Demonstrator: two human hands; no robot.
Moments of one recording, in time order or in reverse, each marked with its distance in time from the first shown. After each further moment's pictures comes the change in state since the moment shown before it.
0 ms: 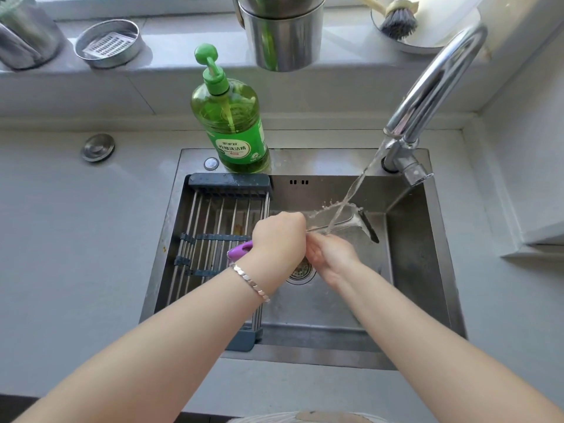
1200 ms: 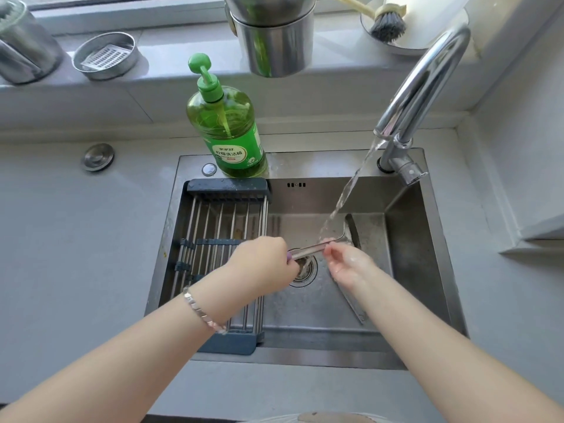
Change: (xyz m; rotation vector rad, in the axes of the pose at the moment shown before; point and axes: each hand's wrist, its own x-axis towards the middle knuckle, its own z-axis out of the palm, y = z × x) left_hand -0.031 -0.026 -0.003 -0.114 -0.245 0.087; right_hand 0.015 -0.010 -0.034 0.279 0.160 0.101
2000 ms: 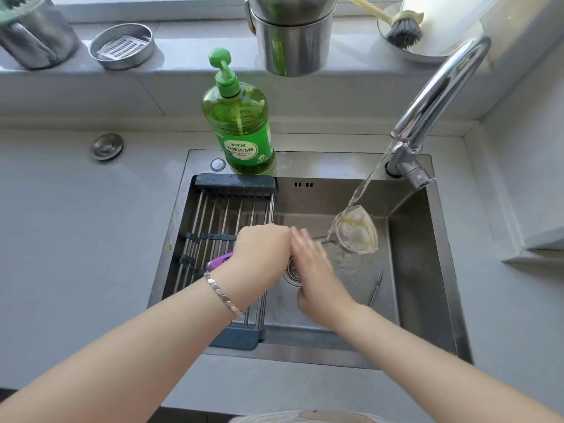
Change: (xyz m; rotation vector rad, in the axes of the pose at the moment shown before) left_hand 0.007 -0.008 0.000 0.267 0.159 -0.042; right_hand -0.043 0.046 -0.008 -1.911 -0.518 -1.022
